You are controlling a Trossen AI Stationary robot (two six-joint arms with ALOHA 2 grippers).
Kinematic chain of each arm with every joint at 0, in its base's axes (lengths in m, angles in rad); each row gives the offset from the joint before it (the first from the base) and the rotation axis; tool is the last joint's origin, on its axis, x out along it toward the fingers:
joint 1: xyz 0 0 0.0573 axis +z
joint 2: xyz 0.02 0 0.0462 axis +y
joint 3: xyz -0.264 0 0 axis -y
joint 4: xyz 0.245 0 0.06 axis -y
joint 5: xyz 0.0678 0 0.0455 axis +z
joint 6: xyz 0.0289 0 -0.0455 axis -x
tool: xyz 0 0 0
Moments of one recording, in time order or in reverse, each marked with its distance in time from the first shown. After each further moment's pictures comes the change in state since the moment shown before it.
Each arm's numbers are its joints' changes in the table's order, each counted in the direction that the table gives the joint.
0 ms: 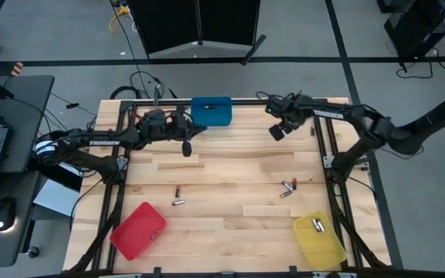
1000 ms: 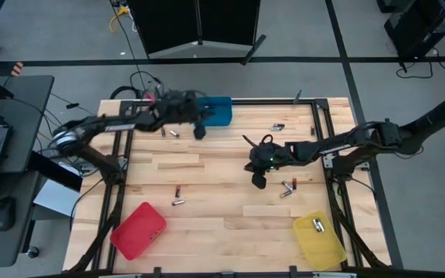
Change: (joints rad) left arm 0.115 0.212 0.310 -0.284 -0.010 -0.017; right arm 0.594 -0.123 -0.398 1.076 0.344 0.100
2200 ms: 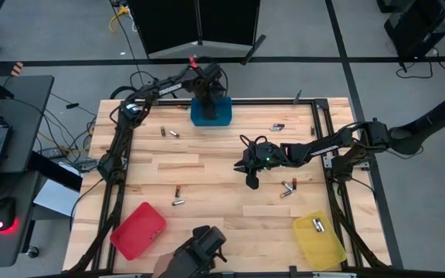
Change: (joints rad) left arm 0.192 0.815 1.118 -1.253 0.075 -0.328; right arm -0.013 0.134 -0.003 0.322 0.028 0.141
